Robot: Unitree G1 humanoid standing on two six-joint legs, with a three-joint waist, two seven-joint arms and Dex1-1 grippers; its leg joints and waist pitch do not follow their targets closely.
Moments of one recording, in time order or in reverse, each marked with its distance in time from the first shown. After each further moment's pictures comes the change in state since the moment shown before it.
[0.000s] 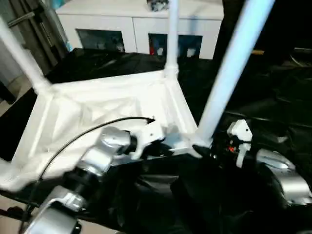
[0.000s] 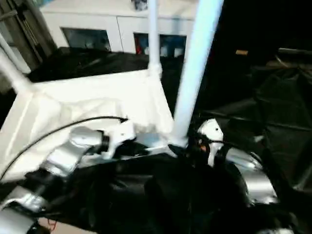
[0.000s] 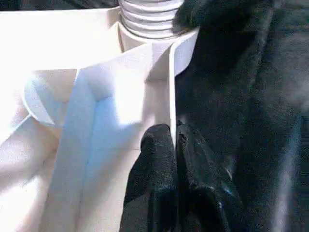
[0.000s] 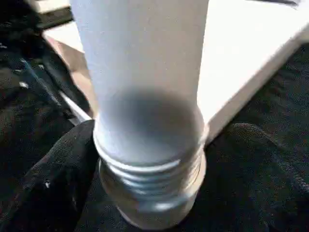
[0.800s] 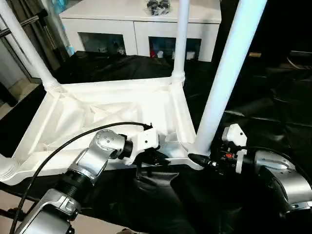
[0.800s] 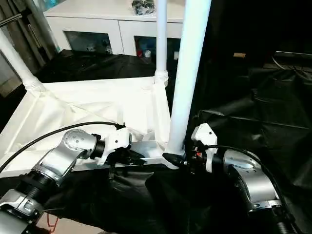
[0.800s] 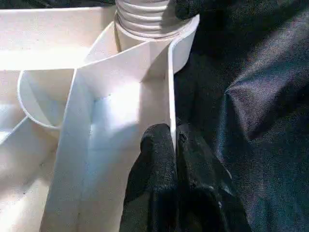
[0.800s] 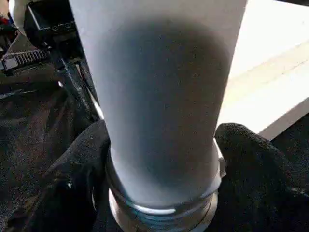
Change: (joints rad) left arm 0.027 0.046 -0.021 -0.016 -0.021 -0.032 -0.082; right arm 0.022 -0.035 0.061 -0.102 0.012 0.083 0.067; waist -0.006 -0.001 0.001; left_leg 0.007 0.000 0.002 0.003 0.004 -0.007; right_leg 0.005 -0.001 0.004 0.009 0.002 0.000
